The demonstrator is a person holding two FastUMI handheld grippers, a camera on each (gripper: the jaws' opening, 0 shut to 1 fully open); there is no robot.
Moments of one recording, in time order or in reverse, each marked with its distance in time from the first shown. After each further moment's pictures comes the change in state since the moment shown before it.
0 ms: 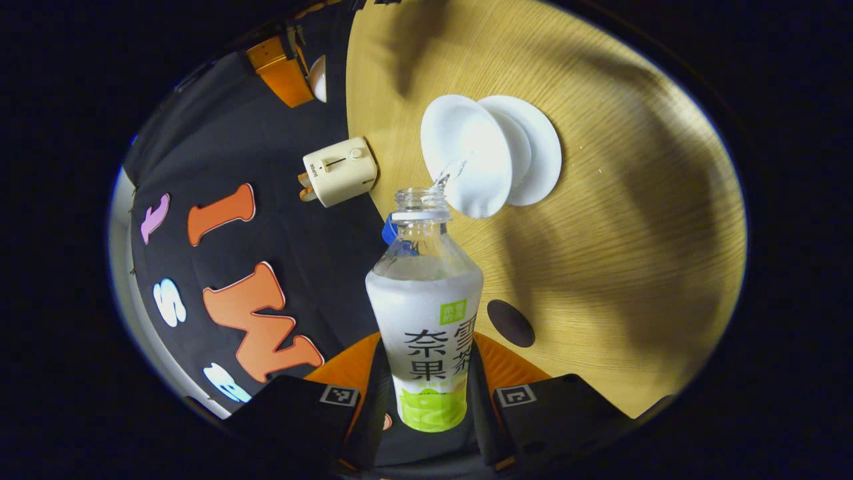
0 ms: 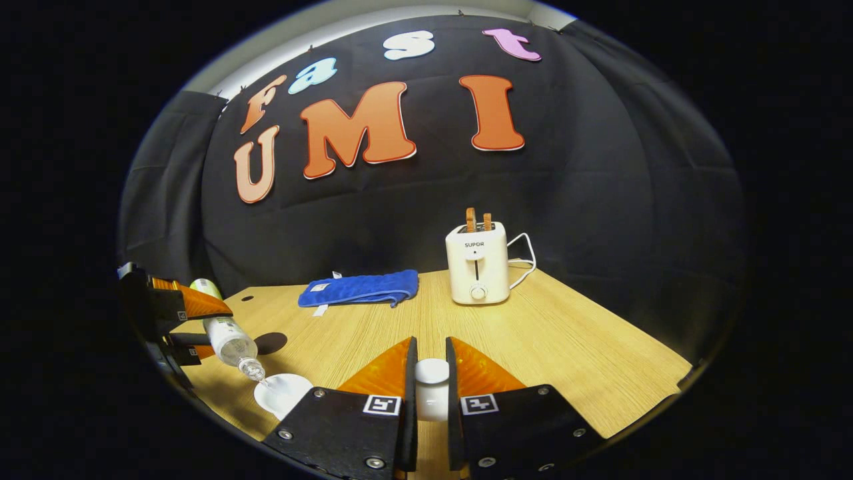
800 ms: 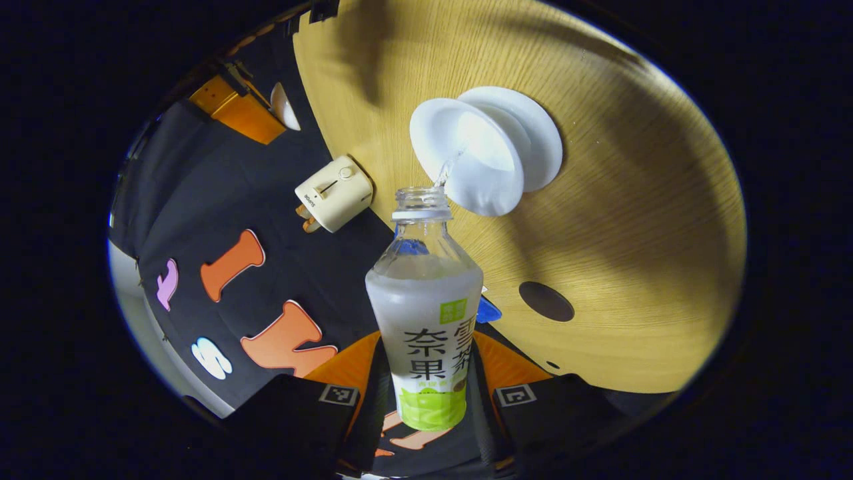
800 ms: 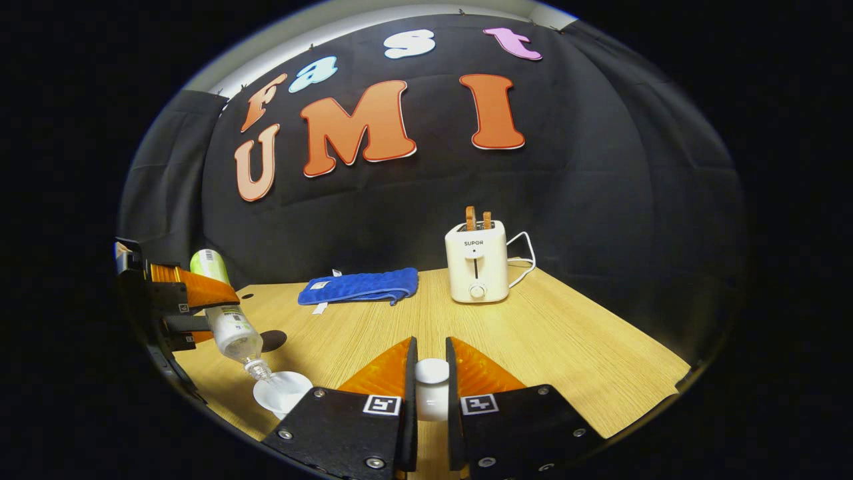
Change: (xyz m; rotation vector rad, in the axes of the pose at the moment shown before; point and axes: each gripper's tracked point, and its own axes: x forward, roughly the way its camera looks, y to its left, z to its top) left arm -0.001 0.036 0.010 0.266 0.022 0.059; right arm -0.001 -0.001 -0.002 -0.003 0.007 0.001
